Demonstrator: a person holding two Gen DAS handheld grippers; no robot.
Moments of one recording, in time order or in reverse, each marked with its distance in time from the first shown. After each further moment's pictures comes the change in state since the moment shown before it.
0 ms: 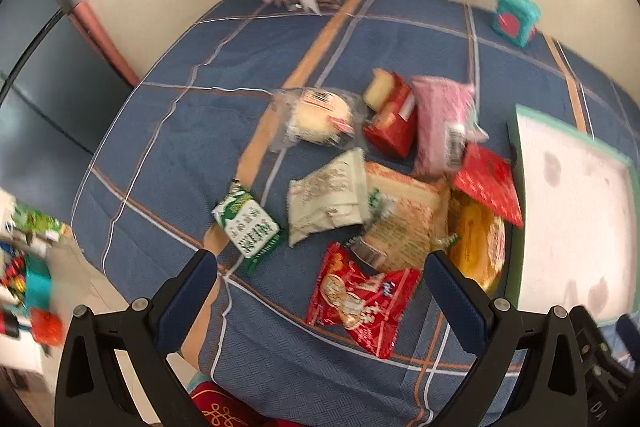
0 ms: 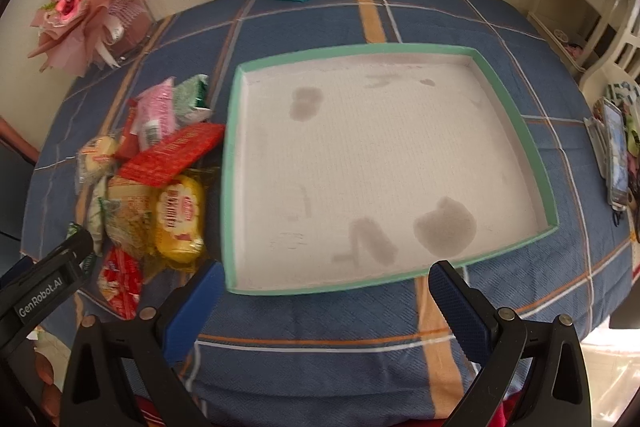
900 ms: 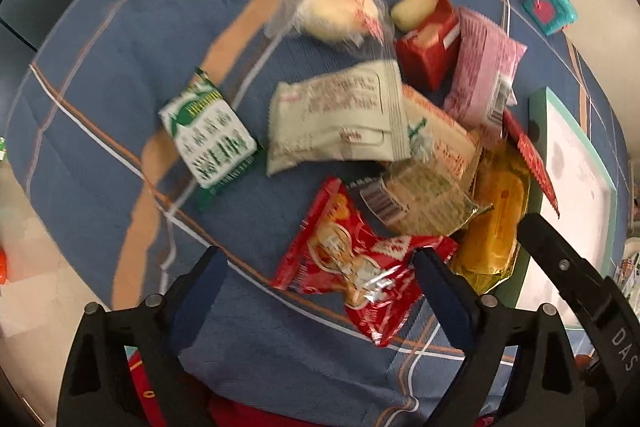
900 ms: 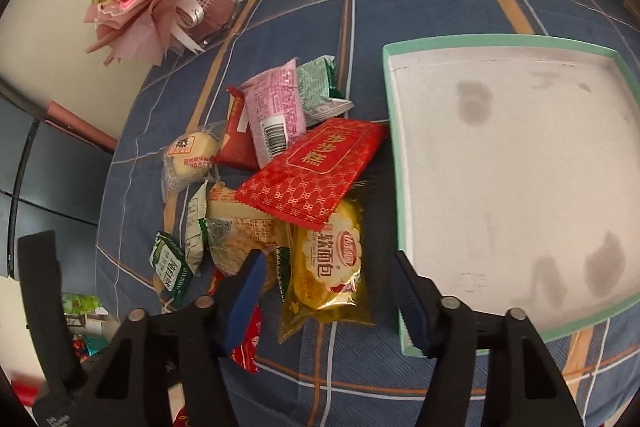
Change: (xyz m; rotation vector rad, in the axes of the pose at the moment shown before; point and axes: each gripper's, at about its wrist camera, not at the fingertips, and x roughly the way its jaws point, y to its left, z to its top) left arm 0.079 0.025 -0.019 -0.152 0.315 -0.222; right arm 0.044 0.074 0.030 -0.028 0.090 0.337
